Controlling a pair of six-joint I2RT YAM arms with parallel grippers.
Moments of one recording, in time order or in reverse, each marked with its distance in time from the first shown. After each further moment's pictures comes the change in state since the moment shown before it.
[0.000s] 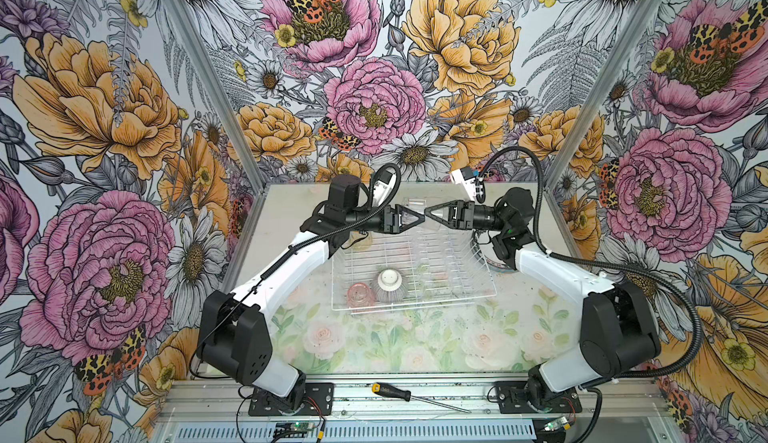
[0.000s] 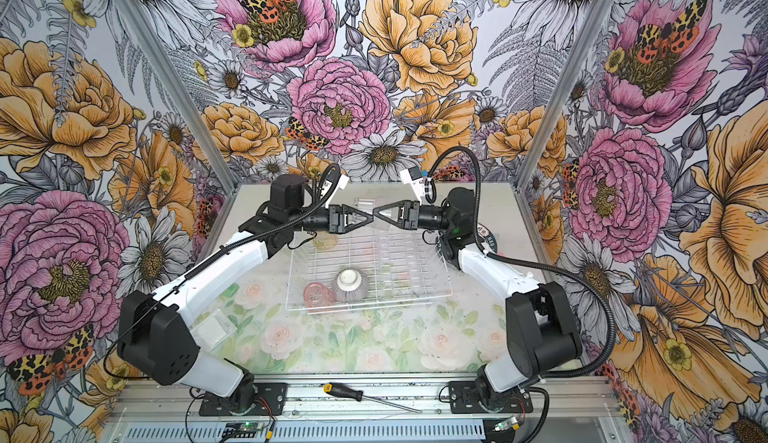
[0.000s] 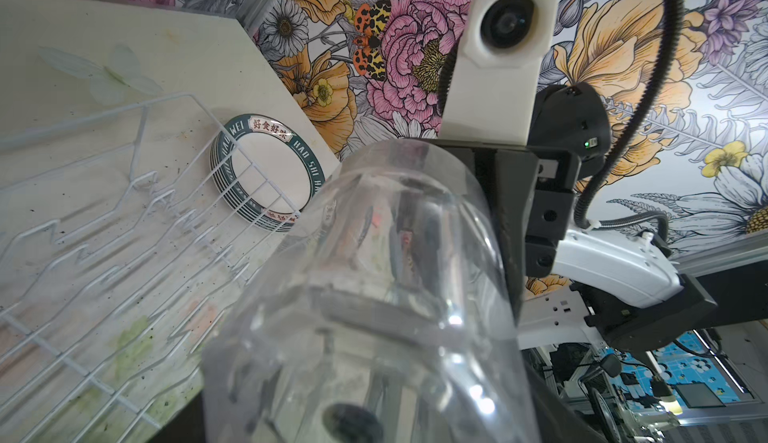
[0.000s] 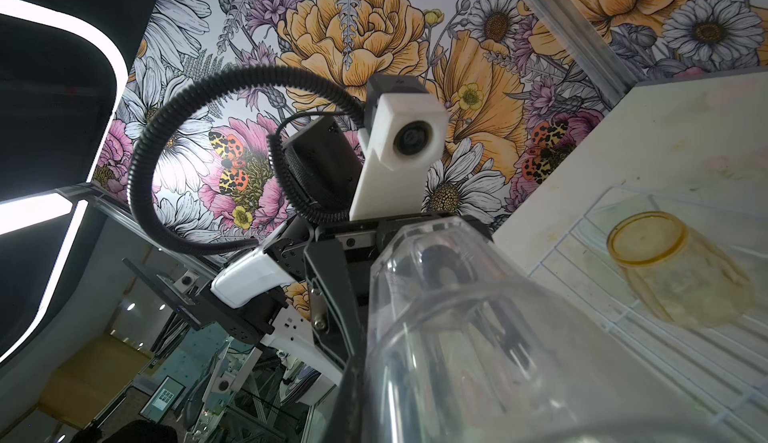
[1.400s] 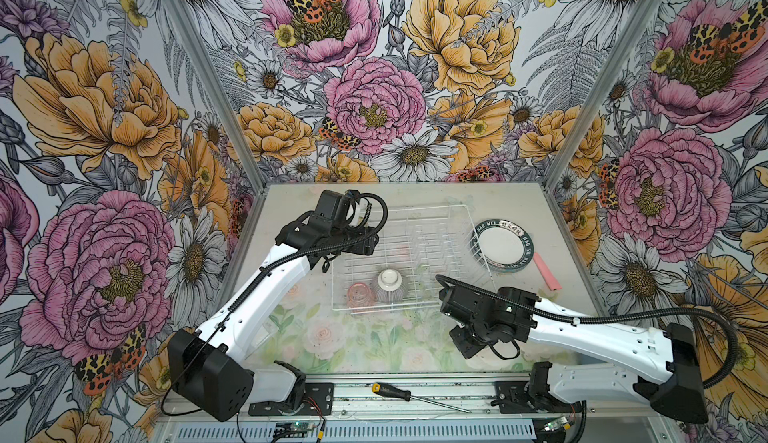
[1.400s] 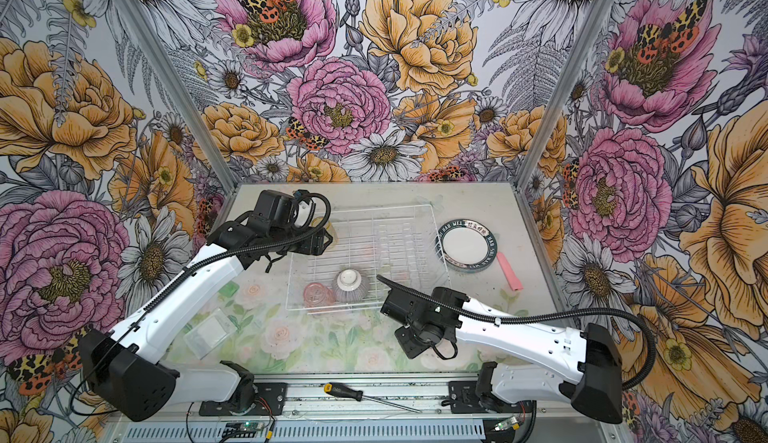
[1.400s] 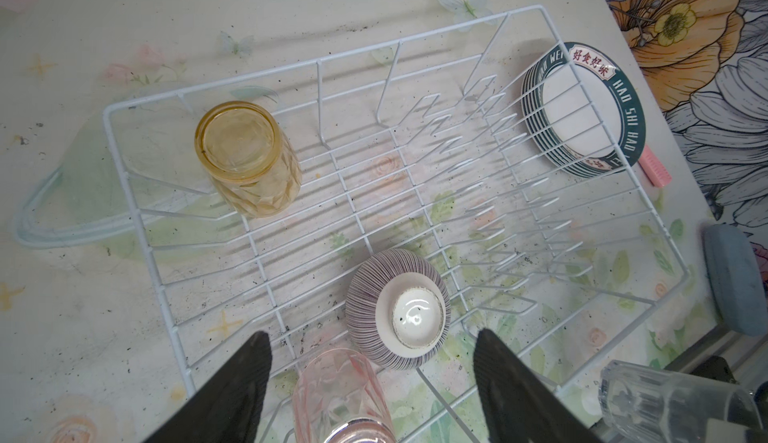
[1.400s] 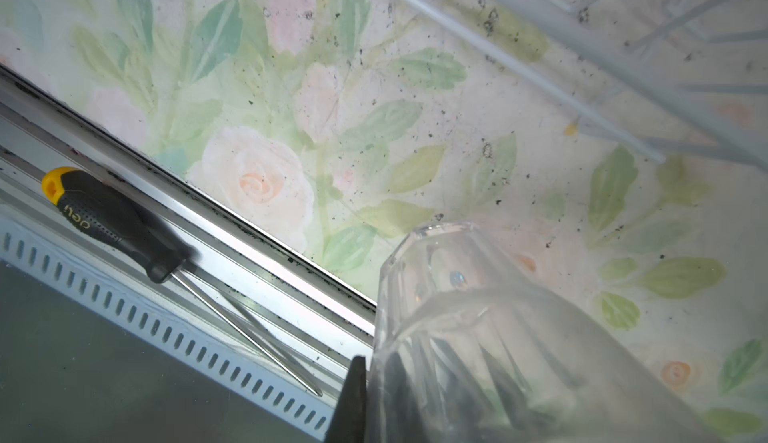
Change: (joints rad) left arm 0.005 -0.172 0.002 -0.626 -0.769 0.299; right arm 0.796 -0.322 -0.111 -1.777 1.192 -0.503
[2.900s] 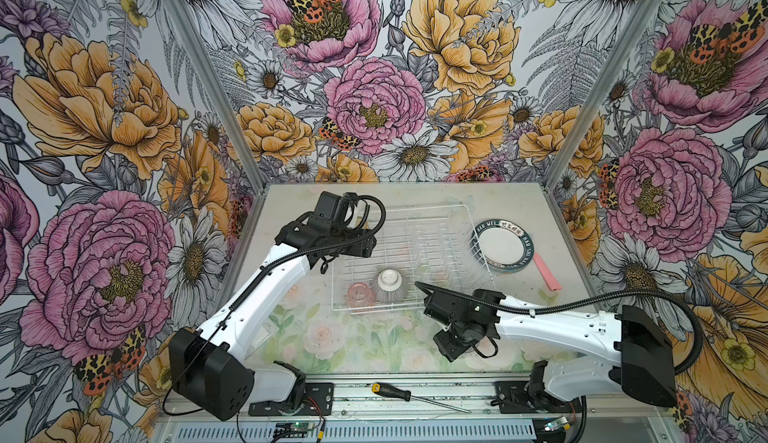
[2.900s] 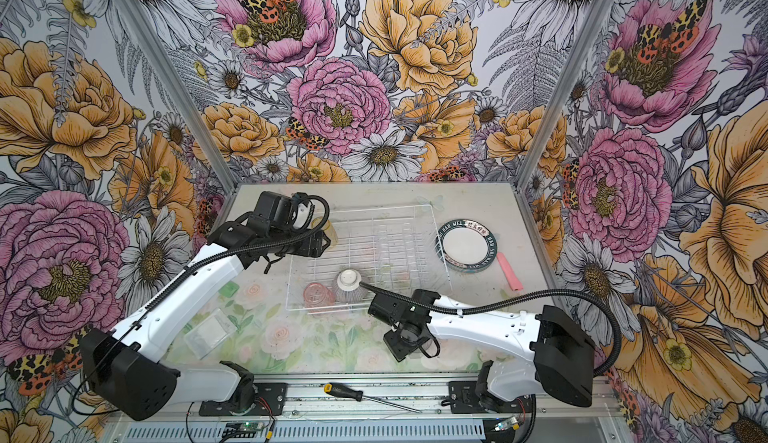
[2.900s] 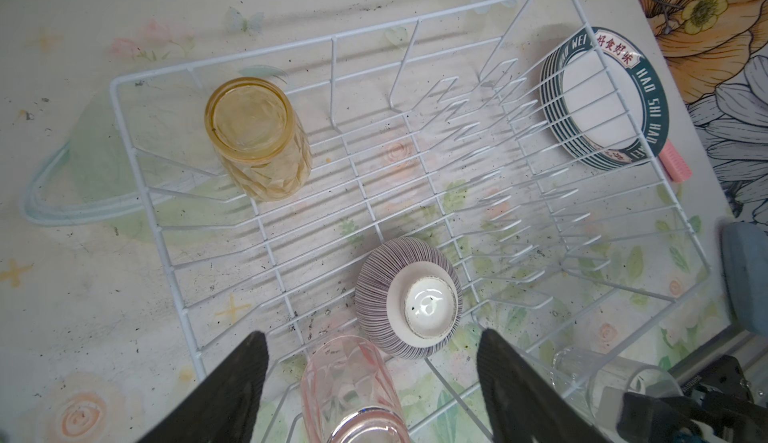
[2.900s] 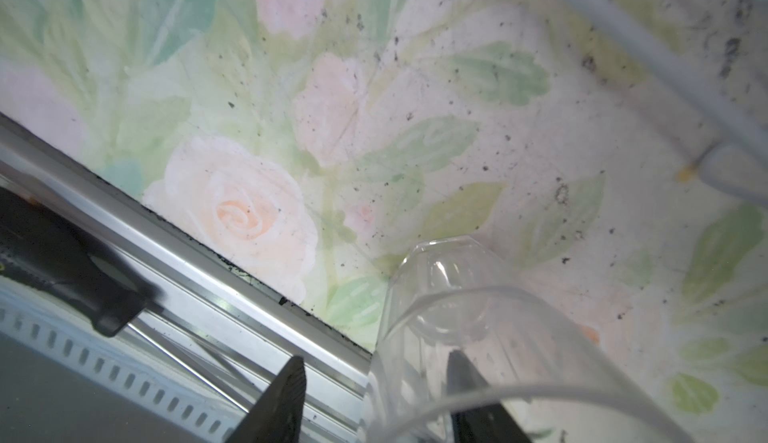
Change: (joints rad) left arm 0.007 0.005 -0.015 -0.027 -0.004 -0.001; right arm -0.018 0.161 -0.055 0.170 -0.048 -0.066
